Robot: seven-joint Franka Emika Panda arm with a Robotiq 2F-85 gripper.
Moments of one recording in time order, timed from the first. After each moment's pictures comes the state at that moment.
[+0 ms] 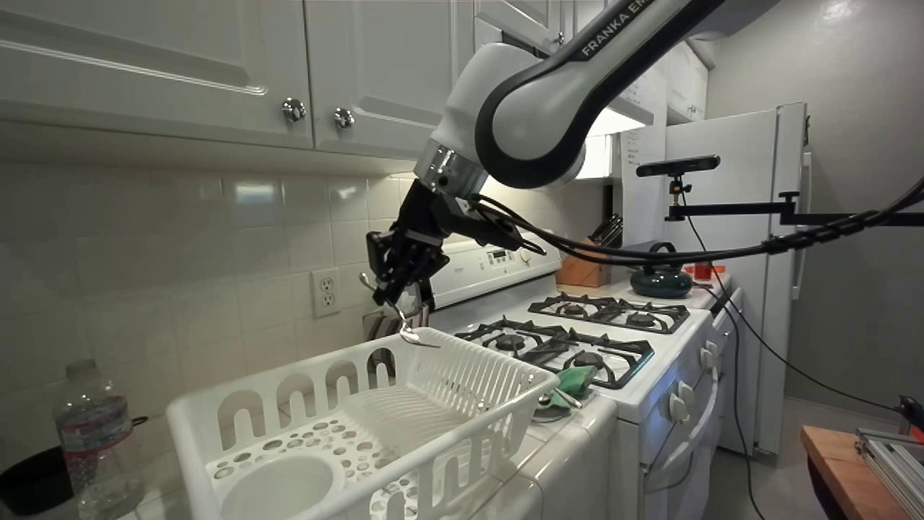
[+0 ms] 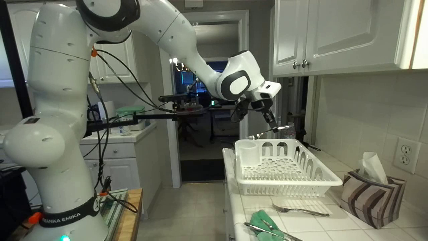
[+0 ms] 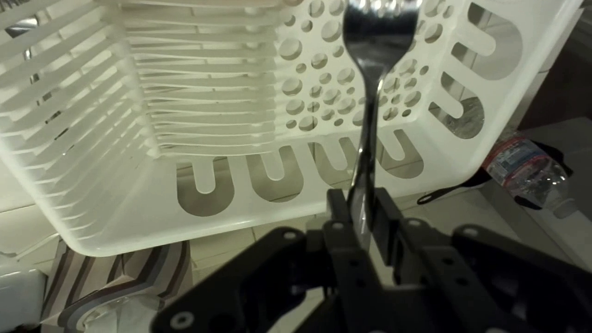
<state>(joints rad) 0.19 0.25 -0.03 -2.02 0.02 2.85 0.51</state>
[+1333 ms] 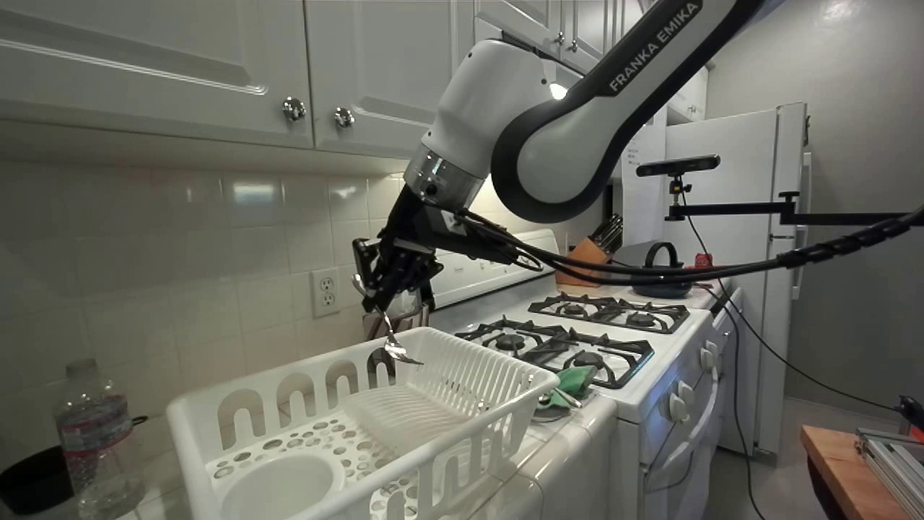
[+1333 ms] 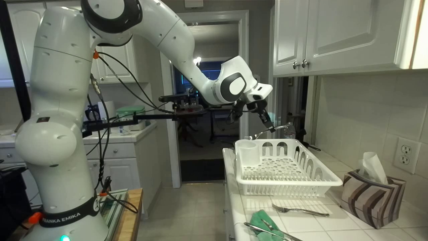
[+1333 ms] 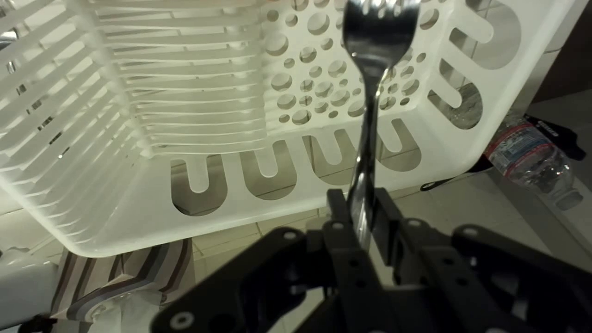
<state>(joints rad) 0.36 0.27 -0.18 -2.04 -0.19 2.91 0.80</state>
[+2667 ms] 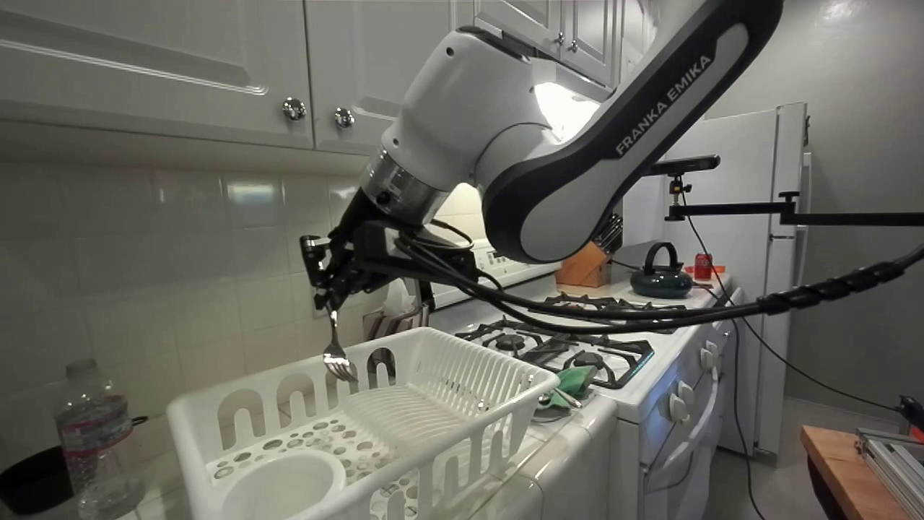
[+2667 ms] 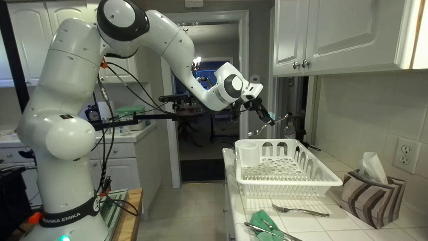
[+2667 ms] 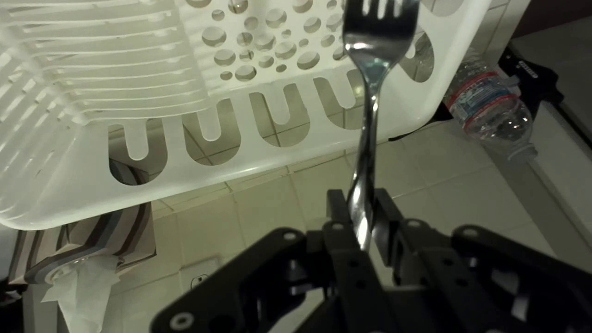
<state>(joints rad) 0.77 0.41 -0.58 -1.94 -0.48 3.02 1.26</state>
